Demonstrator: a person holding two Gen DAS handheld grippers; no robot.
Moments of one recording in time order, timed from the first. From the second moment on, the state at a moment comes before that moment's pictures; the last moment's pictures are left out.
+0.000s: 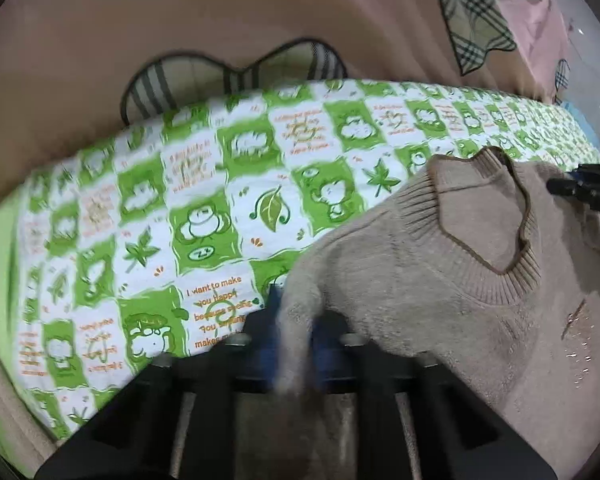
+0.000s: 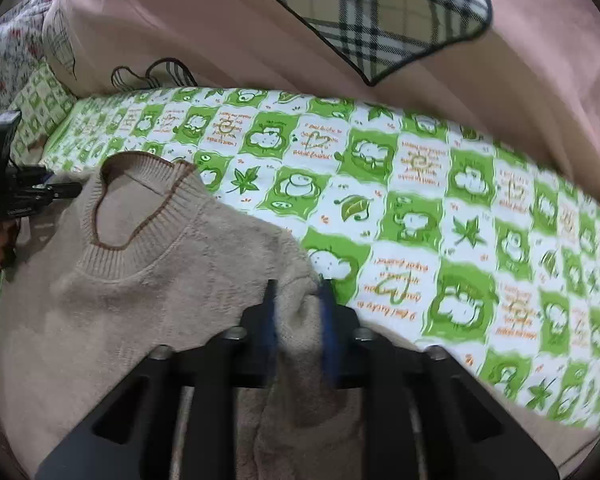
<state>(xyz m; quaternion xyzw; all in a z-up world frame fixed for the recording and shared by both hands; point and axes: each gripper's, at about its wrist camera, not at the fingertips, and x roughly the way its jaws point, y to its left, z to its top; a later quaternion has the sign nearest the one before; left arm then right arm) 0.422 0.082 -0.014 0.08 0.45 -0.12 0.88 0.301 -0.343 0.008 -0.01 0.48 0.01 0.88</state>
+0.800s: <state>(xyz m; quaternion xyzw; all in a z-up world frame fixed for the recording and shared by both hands) 0.401 0.098 0.015 -0.01 0.42 0.01 0.91 0.247 -0.375 0.058 0.09 0.38 -0.08 0.91</state>
